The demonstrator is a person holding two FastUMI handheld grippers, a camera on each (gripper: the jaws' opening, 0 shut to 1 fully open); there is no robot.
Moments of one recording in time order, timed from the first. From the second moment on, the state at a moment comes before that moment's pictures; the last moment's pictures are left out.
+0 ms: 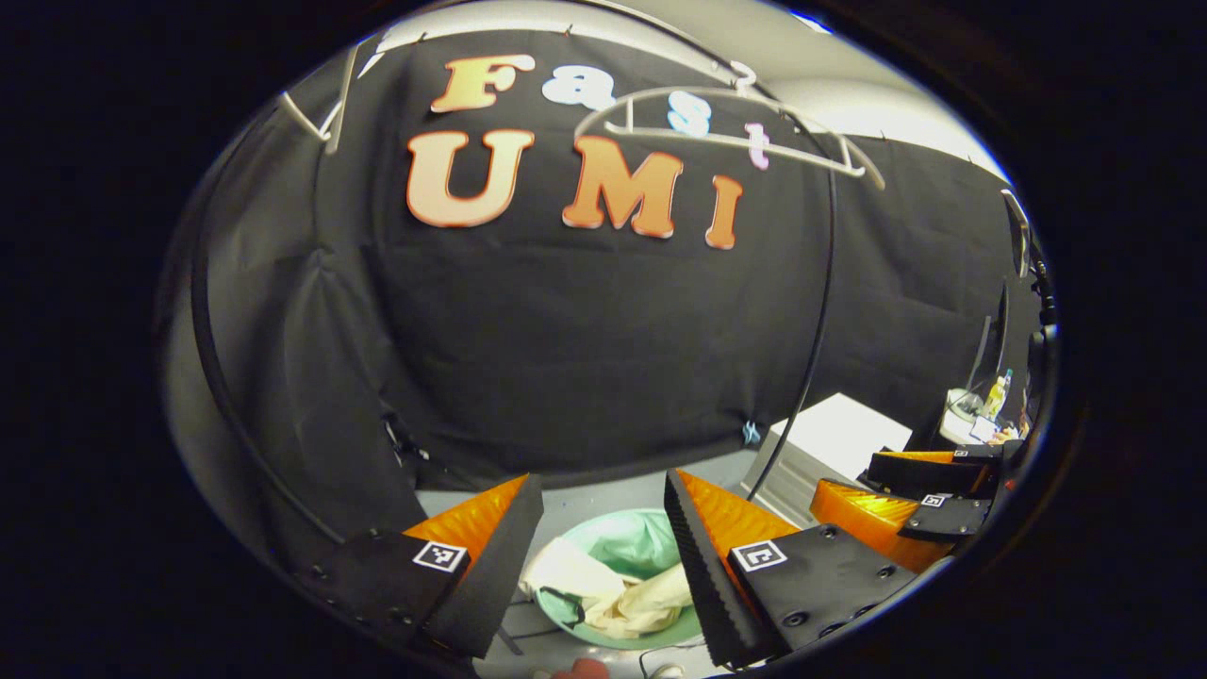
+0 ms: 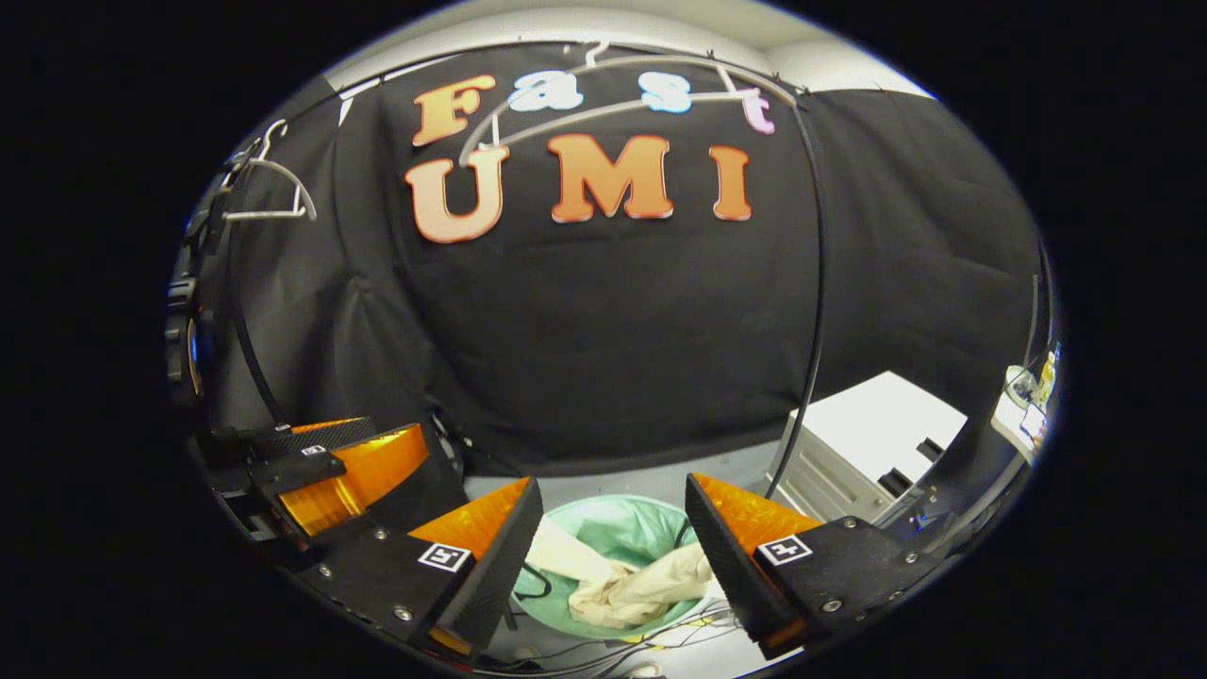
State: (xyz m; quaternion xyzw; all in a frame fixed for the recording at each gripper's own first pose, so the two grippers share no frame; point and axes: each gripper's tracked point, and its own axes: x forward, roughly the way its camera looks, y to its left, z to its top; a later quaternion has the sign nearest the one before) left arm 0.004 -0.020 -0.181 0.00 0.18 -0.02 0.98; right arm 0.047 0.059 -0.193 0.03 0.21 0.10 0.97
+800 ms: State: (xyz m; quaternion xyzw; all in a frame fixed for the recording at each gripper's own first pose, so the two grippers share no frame) left arm -0.050 -0.023 0.010 -0.01 0.02 0.01 1.00; right arm -0.007 0.005 0.010 0.05 0.02 0.08 1.00
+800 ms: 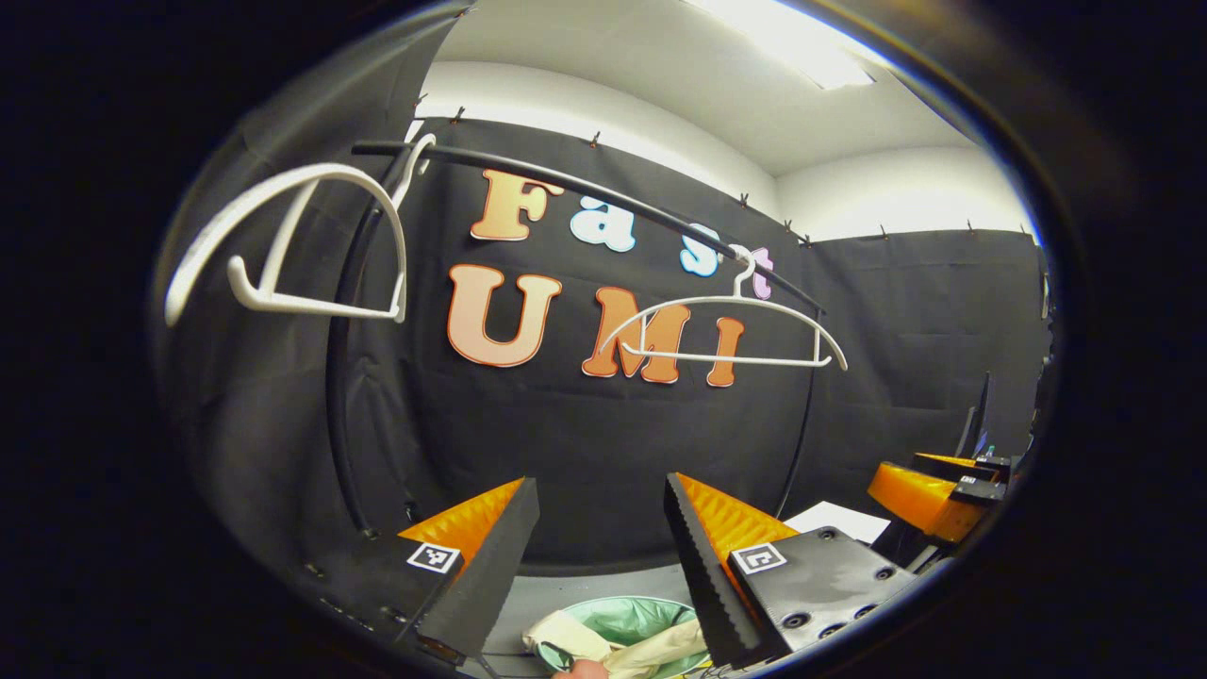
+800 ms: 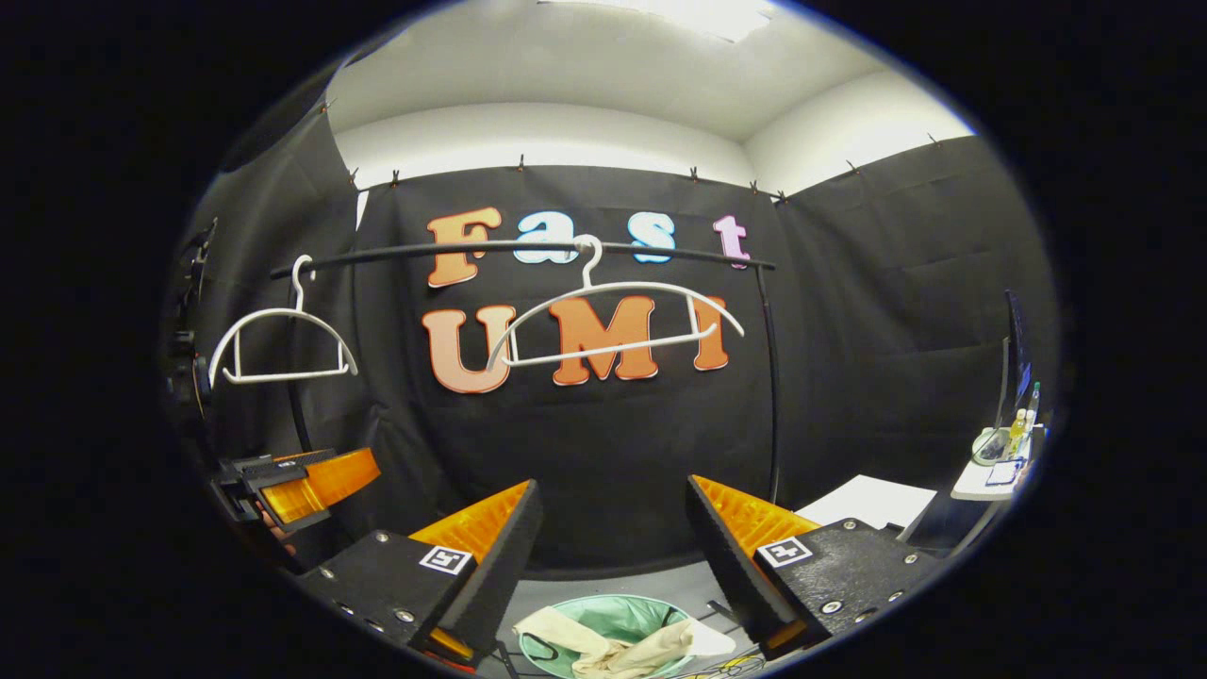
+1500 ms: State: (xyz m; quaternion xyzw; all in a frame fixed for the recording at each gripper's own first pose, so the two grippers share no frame) left arm -0.058 -0.013 0.037 0.00 -0.01 0.03 1.00; right arm -0.016 -0.003 0.053 0.04 -0.02 0.06 1.00
